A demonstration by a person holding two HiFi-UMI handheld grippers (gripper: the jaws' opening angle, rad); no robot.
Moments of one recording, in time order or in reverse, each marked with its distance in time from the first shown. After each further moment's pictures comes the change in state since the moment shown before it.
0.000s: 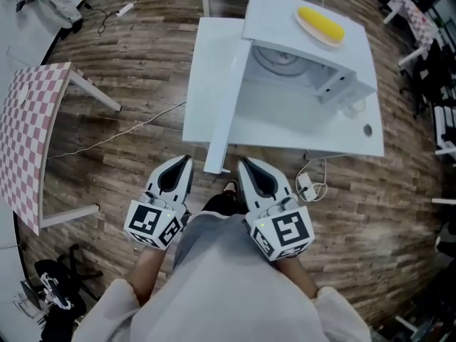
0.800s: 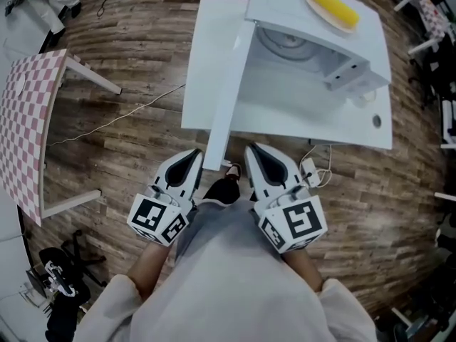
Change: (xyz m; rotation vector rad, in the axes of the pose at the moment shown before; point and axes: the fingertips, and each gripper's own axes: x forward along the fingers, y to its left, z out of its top) left arm 0.022 -0.016 -0.020 -0.088 0.049 -0.045; right arm 0.012 -0.027 -0.003 0.041 0.028 0.014
